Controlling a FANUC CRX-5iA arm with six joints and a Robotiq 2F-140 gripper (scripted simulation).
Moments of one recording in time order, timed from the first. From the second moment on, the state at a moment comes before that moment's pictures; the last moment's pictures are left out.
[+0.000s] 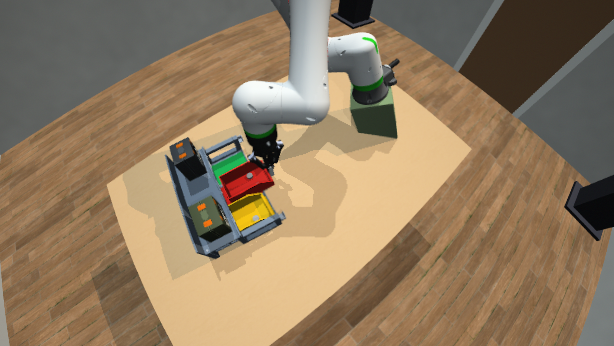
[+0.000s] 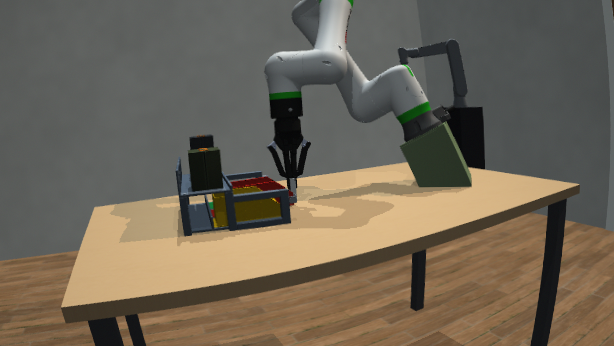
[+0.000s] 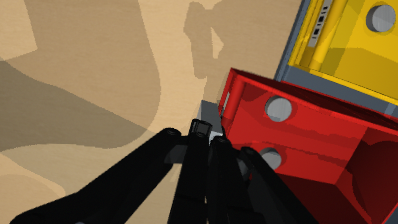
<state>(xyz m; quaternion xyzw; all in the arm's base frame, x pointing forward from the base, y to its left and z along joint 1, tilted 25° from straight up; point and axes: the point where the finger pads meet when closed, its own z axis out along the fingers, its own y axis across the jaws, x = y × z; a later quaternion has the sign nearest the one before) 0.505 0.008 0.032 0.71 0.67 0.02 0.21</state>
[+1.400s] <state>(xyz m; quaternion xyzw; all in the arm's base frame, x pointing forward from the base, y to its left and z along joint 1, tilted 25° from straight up) 0.518 0.008 0.037 0.71 0.67 0.02 0.21</state>
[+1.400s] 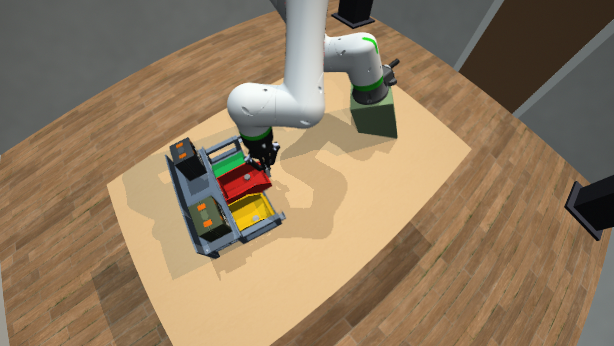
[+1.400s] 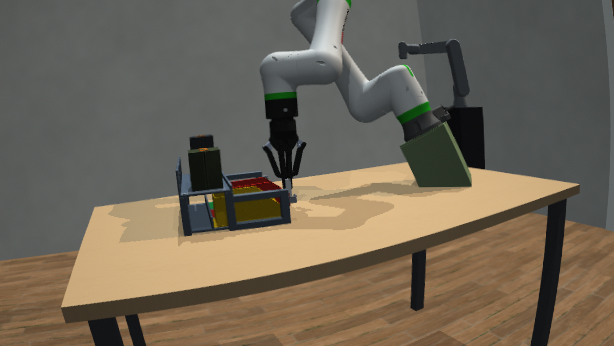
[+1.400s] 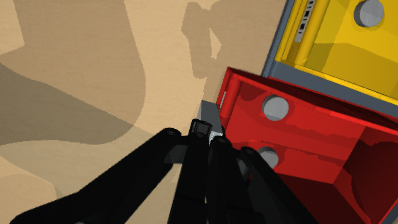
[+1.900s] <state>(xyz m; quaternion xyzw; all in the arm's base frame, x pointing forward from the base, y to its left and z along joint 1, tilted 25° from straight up) 0.527 0.008 0.040 0.71 0.67 0.02 0.21</state>
